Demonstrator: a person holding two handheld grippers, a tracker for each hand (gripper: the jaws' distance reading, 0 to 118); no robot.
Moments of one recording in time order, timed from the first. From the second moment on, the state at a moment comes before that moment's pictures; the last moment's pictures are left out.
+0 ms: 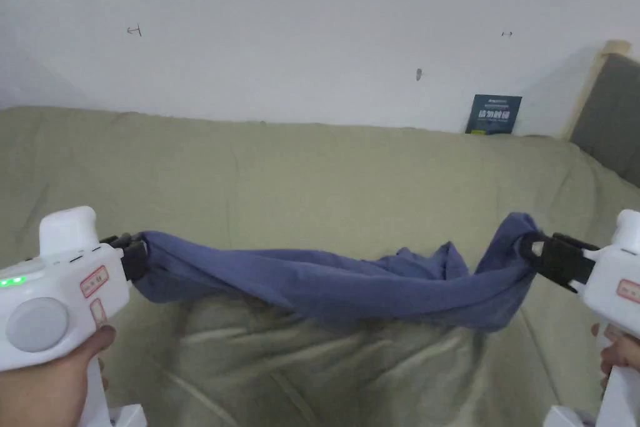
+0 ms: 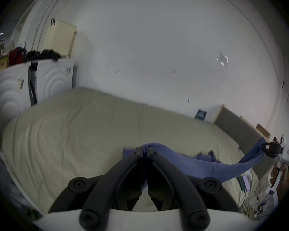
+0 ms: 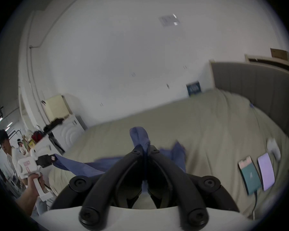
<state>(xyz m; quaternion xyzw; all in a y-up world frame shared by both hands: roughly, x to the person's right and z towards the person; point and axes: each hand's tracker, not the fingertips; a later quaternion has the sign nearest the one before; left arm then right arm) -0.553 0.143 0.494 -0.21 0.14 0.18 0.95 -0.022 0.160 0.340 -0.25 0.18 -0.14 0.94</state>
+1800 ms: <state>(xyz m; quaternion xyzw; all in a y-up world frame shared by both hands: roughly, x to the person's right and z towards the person) -0.512 0.038 0.529 -0.48 0.10 -0.01 0.87 -0.029 0.091 0.507 -0.30 0.14 0.01 0.94</state>
